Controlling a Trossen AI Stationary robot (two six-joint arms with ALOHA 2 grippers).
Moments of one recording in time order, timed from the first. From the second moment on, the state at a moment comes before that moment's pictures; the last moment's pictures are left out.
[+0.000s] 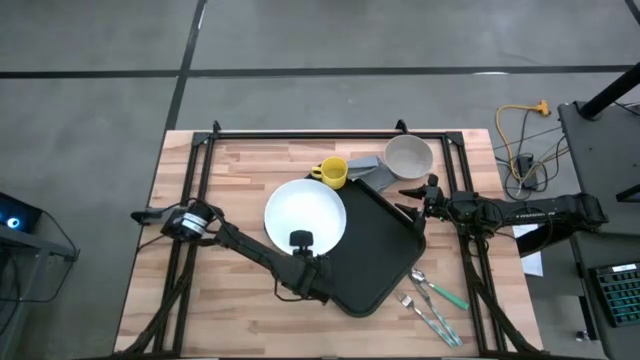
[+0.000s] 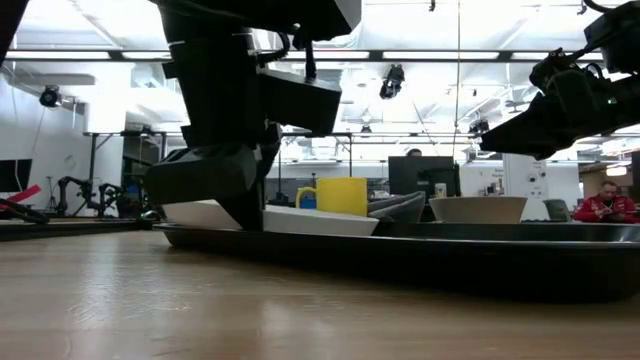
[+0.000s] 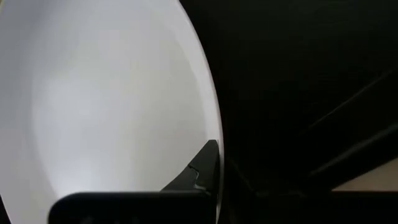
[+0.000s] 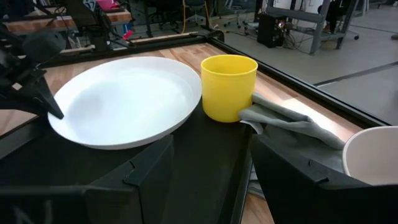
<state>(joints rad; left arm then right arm) -0.41 2.14 1.60 -1.03 -0.52 -0.40 -0.03 0.39 0.01 0.15 0.33 0.16</state>
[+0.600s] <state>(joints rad) -0.39 2.14 1.60 -1.02 -0.53 -0.40 -0.03 0.39 0.01 0.15 0.33 0.16</state>
